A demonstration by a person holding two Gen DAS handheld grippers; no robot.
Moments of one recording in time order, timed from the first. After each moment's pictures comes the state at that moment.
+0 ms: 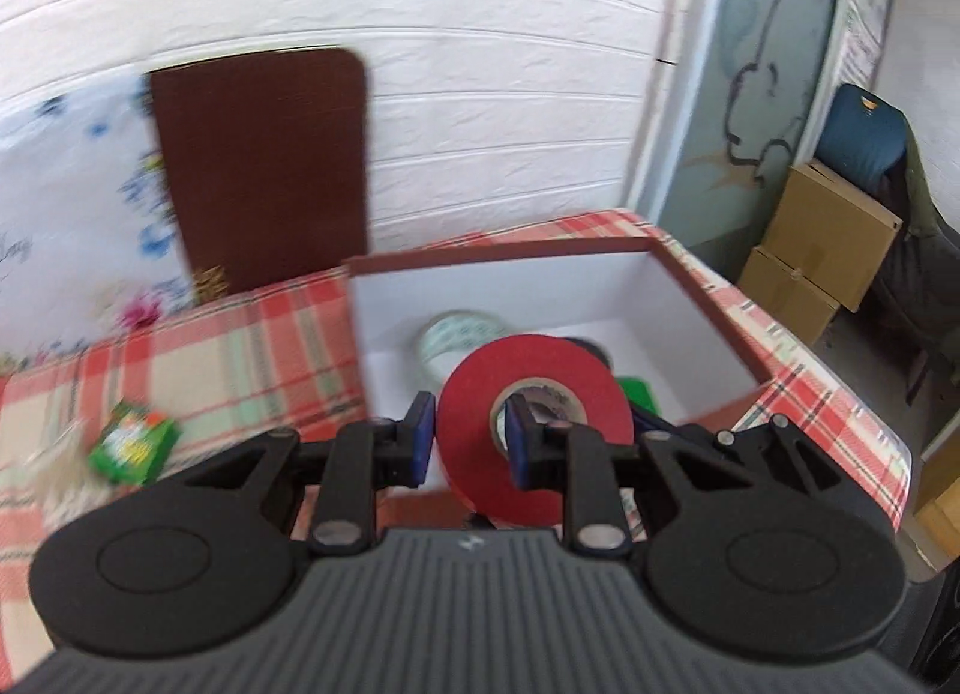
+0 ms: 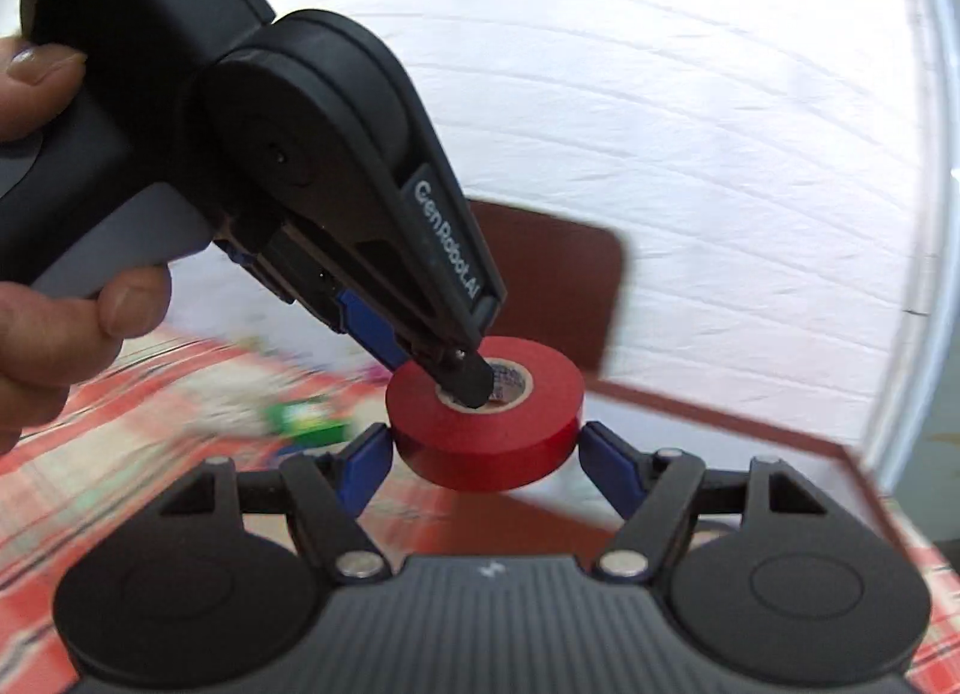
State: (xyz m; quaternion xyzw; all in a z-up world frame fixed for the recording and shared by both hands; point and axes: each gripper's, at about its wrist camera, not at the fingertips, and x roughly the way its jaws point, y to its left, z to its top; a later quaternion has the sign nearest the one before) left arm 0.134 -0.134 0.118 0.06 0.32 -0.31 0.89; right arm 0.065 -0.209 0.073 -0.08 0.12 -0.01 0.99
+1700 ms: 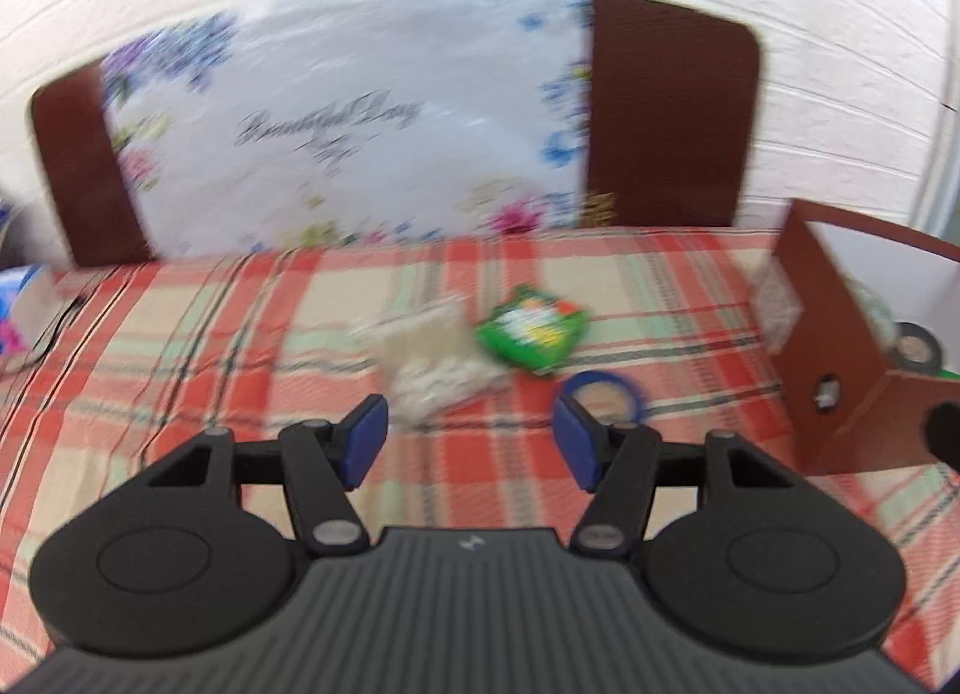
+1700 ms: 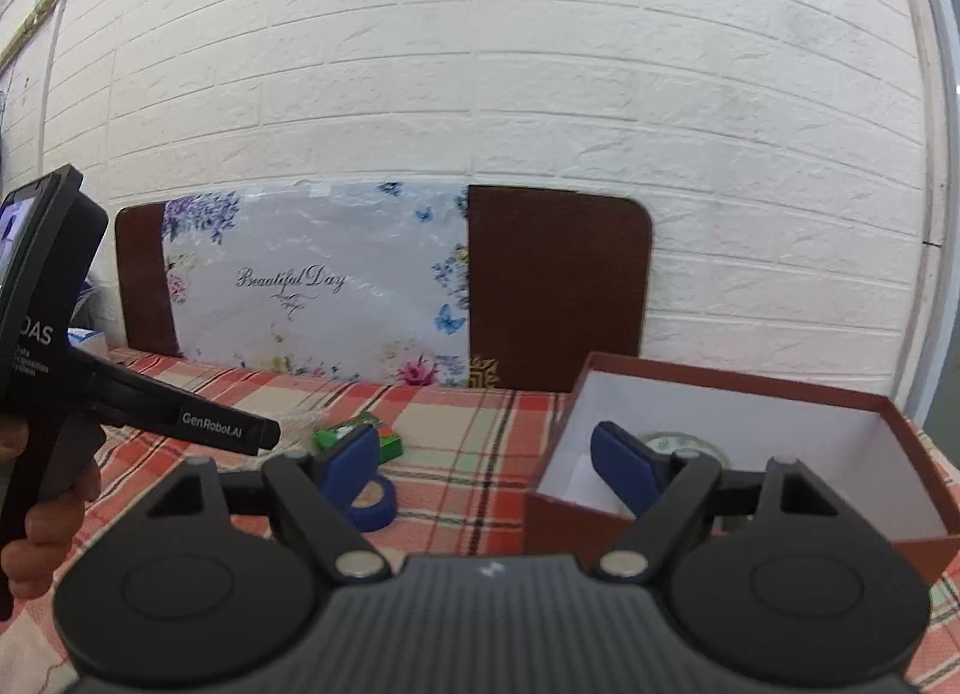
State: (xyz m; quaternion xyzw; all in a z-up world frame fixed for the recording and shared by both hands) left arm 0.147 0.071 0.044 0.02 0.31 -0.04 0.95; right arm 0.093 -0.154 0.090 -0.01 0.18 0.05 0.98
